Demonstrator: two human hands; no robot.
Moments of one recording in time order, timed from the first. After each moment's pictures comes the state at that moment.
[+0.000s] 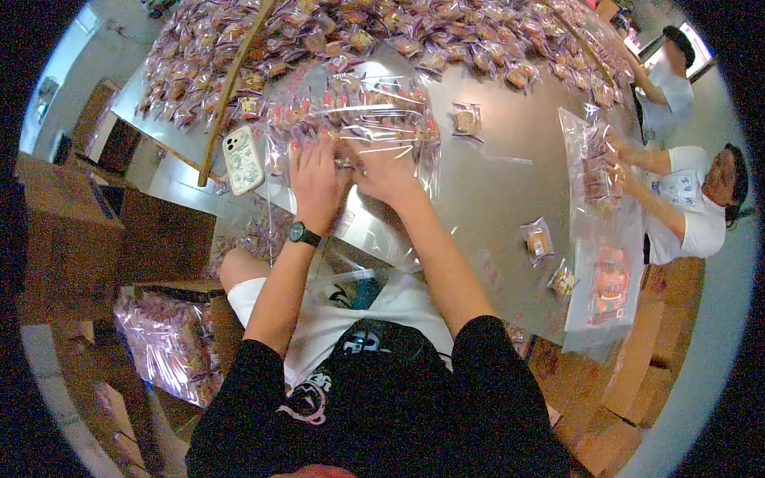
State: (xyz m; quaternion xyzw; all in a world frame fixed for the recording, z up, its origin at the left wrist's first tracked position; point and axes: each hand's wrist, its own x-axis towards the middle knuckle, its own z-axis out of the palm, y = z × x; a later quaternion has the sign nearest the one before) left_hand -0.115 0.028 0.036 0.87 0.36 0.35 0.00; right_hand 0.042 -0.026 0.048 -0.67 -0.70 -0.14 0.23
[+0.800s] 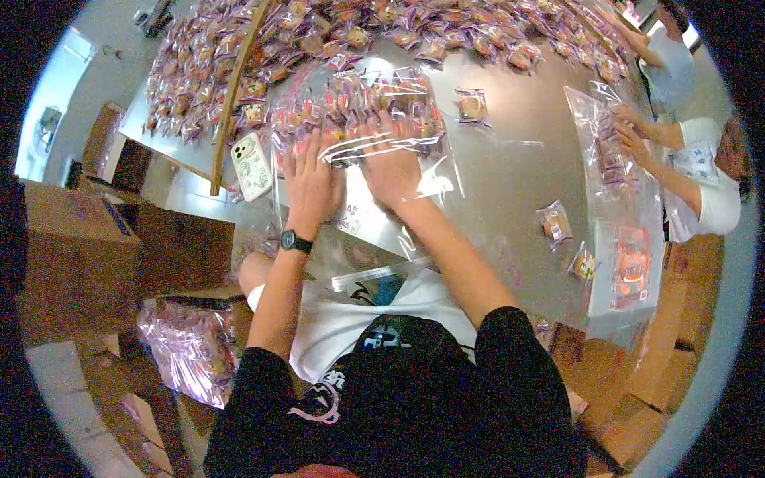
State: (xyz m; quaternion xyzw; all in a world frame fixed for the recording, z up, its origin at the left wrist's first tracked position) left_hand -0.143 0.039 0.041 0.90 0.33 0.29 -0.08; right_hand 0.029 -0.029 0.034 -0.69 -0.66 -0.20 0.23
